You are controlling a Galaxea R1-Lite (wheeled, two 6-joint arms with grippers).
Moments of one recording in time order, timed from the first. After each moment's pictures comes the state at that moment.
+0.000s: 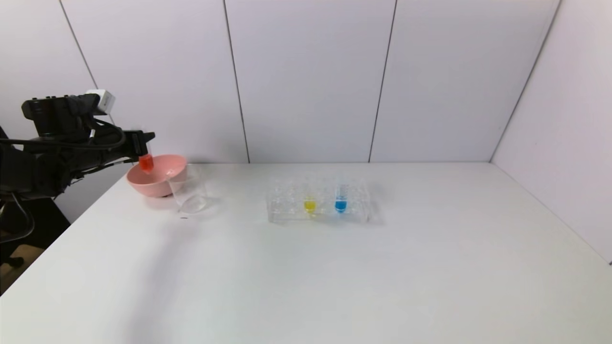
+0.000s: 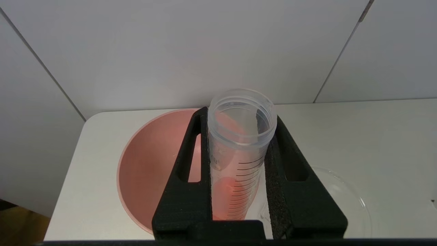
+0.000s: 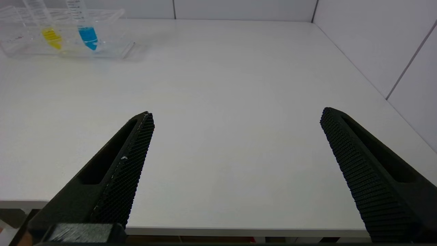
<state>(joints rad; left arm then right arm) 0.20 1.98 -1.22 -0.63 -0.30 0.00 0.00 0.00 0.00 0.00 0.00 0.00</state>
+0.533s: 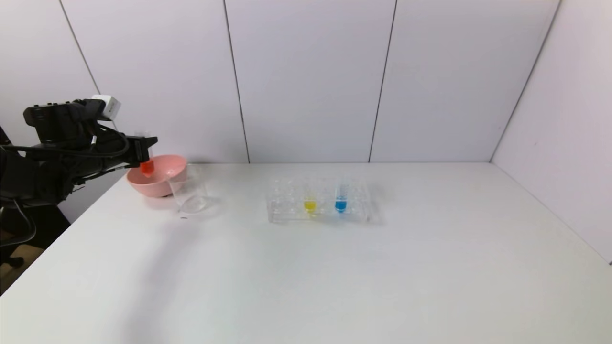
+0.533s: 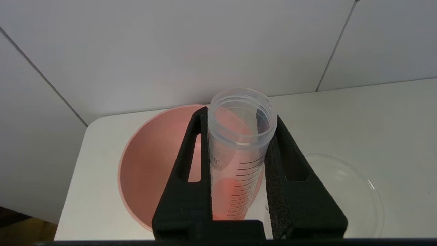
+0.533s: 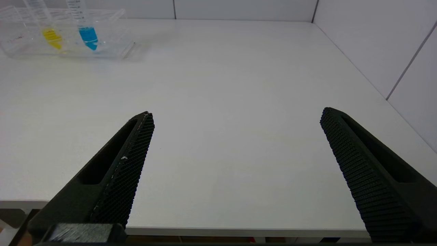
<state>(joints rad) 0.20 1.99 -1.18 -0.68 -0.33 0.08 0.00 0.00 0.00 0.00 0.00 0.00</state>
